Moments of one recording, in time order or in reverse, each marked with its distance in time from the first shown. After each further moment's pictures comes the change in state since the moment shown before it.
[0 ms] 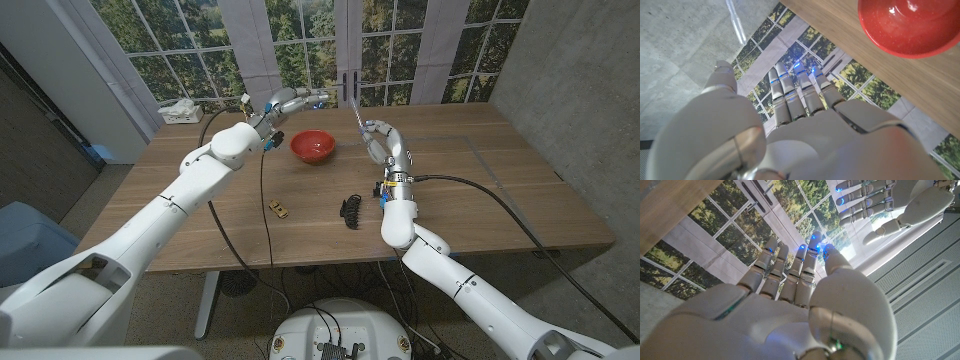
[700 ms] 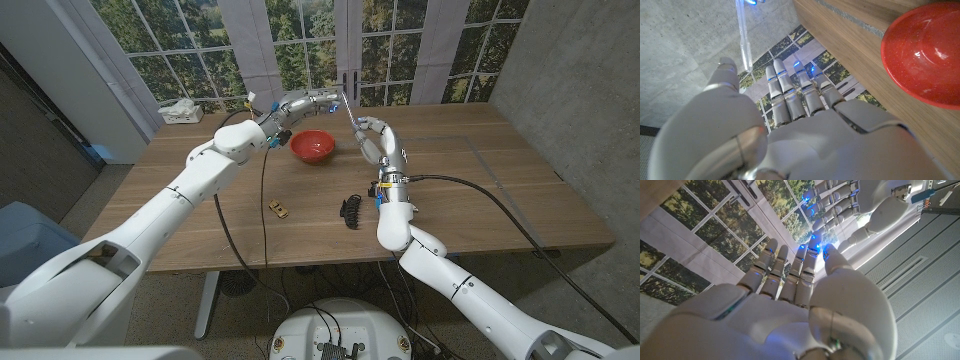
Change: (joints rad) left arm -0.063 -0.027 0.044 0.080 -0.164 -0.016 -0.135; left_hand 0.057 0.011 0.026 -0.025 0.004 0.054 0.008 0.006 -0.005 0.051 -0.012 0.008 -0.004 0.021 -0.001 0.000 0.000 0.016 -0.002 0.007 0.000; right arm 0.000 0.003 -0.017 -0.003 -0.065 0.045 -0.024; right_hand 0.000 0.000 0.000 0.000 0.004 0.000 0.000 0.007 0.012 0.008 0.003 0.000 0.004 0.000 0.000 -0.001 0.000 -0.001 -0.001 0.000 0.000
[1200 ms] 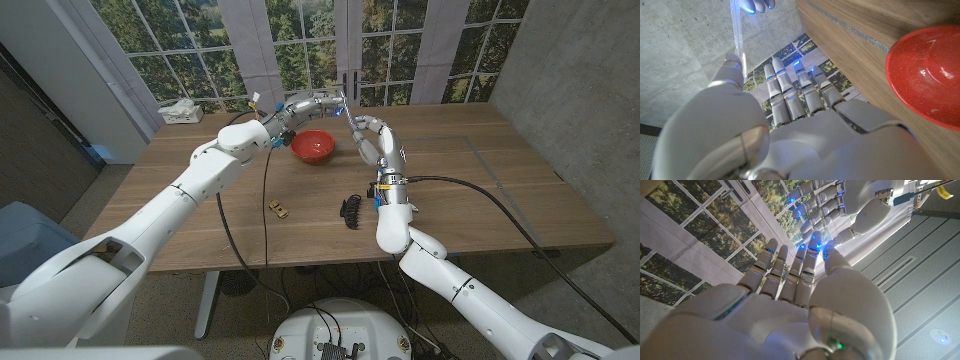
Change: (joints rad) left arm -0.015 -0.007 0.017 0.008 -0.044 0.017 -0.027; left_hand 0.029 0.007 0.019 0.003 0.000 0.042 -0.009 0.000 0.000 0.036 -0.011 0.000 -0.001 0.026 -0.007 0.000 0.000 0.013 -0.009 0.004 0.000; right arm -0.011 -0.006 -0.004 -0.016 -0.036 0.008 -0.009; right_hand 0.005 0.005 -0.004 0.004 0.000 0.000 0.000 0.000 0.000 0.005 -0.005 0.000 0.005 0.000 0.000 -0.004 0.000 0.000 0.000 0.006 0.000
